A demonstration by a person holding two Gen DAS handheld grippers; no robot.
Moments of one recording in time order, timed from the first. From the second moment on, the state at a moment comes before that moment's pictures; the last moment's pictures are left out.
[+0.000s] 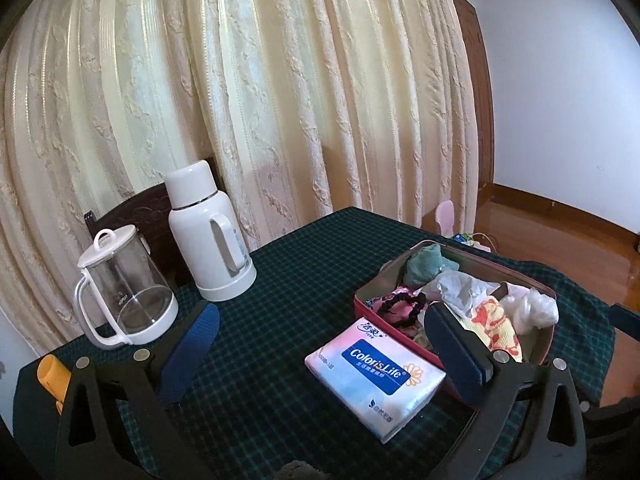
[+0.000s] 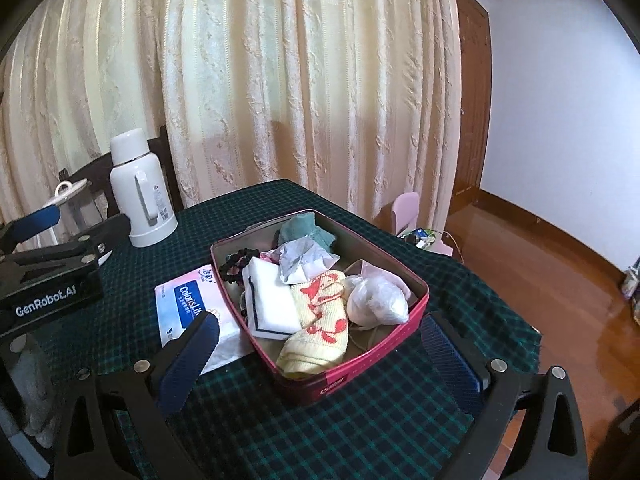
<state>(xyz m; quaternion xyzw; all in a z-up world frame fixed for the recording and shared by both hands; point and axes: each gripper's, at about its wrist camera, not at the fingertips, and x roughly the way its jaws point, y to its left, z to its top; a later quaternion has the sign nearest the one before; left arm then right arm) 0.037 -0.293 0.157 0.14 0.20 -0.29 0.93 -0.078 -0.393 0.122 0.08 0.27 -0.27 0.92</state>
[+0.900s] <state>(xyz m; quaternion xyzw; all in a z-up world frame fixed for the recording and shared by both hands) 0.041 -0.303 0.144 0.15 0.25 -0.31 0.91 -0.074 -0.388 0.117 0.07 0.30 -0.29 0.91</state>
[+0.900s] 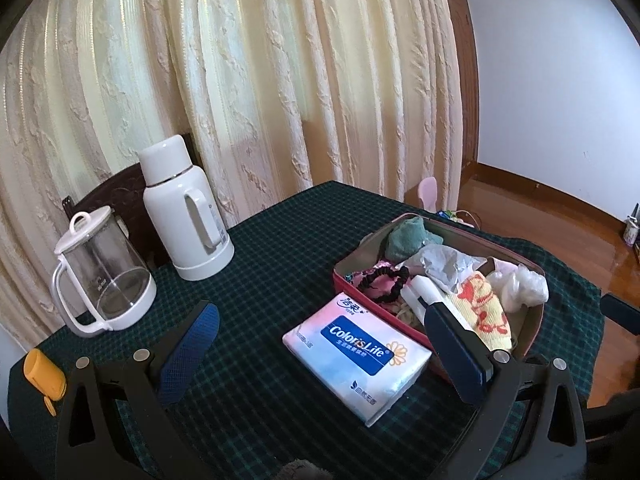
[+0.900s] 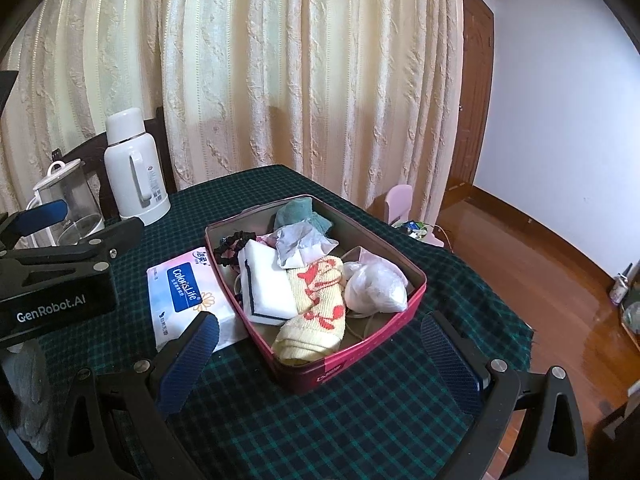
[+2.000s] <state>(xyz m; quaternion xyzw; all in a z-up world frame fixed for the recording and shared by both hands) 0.043 -0.311 0.134 0.16 0.27 -0.32 0.89 -0.070 -0.392 0.104 0.08 0.32 -0.30 0.90</state>
